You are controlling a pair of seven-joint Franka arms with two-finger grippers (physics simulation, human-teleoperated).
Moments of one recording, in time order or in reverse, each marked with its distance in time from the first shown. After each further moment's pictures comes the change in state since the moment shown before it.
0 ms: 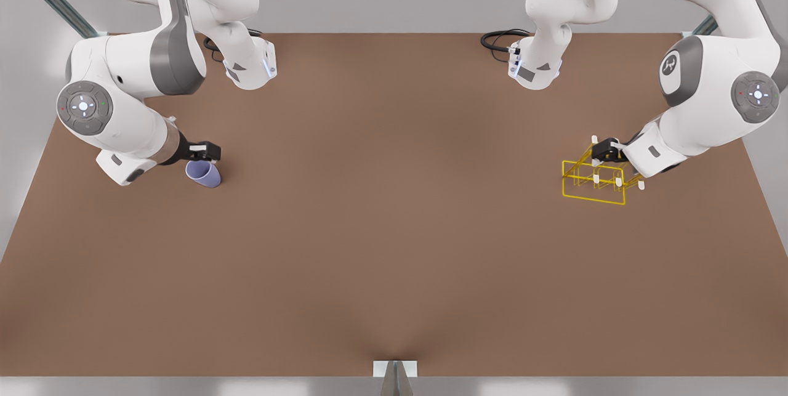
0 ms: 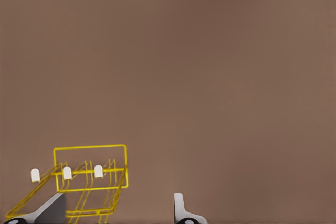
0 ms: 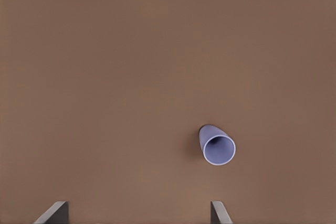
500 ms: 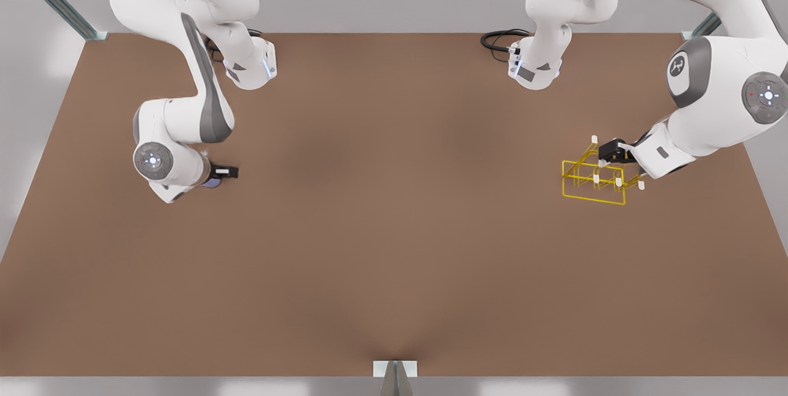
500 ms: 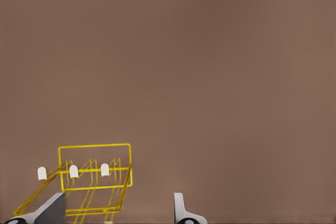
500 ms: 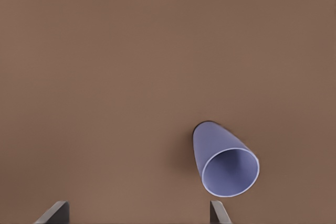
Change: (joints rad) left arm 0.001 0.006 0.020 0.011 0.001 -0.015 0.018; right arm -0.086 -0.067 -0.001 -0.659 -0.039 0.521 -0.008
